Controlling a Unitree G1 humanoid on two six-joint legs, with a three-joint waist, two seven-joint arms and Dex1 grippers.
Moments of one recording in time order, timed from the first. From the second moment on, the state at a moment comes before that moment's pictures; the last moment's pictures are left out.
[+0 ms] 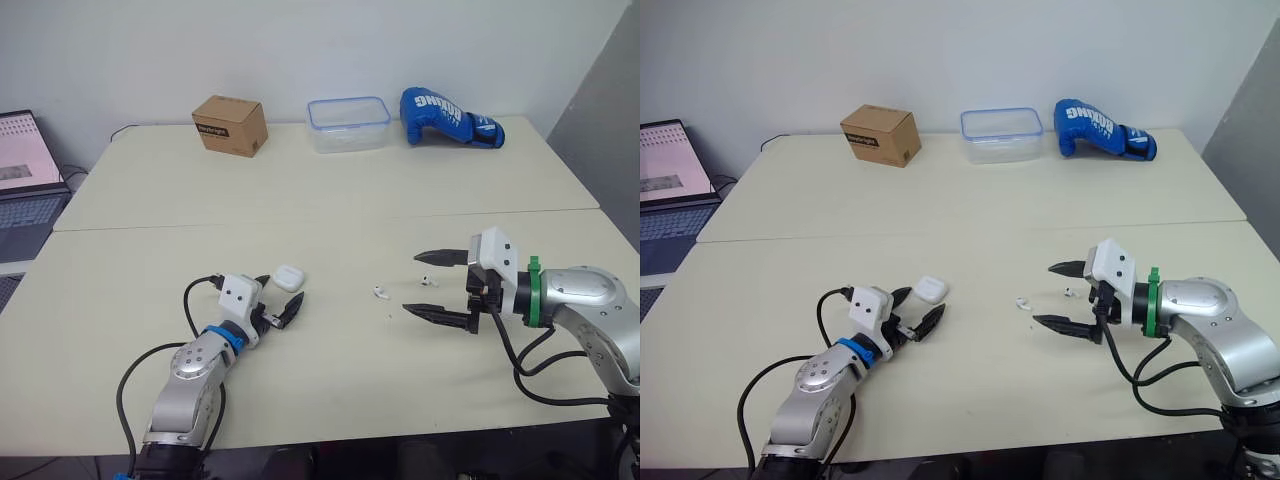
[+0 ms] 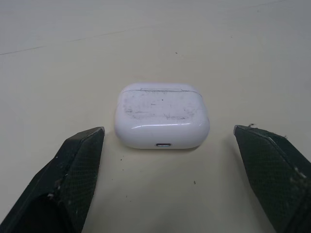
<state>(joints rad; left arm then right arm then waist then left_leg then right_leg) -0.06 0.31 0.03 -0.05 -0.23 0.17 -0.50 -0.30 -0.81 0.02 -0.42 0.49 0.53 0.98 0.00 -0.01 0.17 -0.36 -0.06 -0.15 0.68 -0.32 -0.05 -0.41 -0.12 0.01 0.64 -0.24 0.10</state>
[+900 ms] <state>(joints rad) -0.13 0.29 0.03 0.00 -0.22 0.16 -0.49 -0.27 -0.77 0.03 -0.43 0.48 0.53 0.95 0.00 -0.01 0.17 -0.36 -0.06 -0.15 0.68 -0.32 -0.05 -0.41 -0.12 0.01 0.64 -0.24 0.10</state>
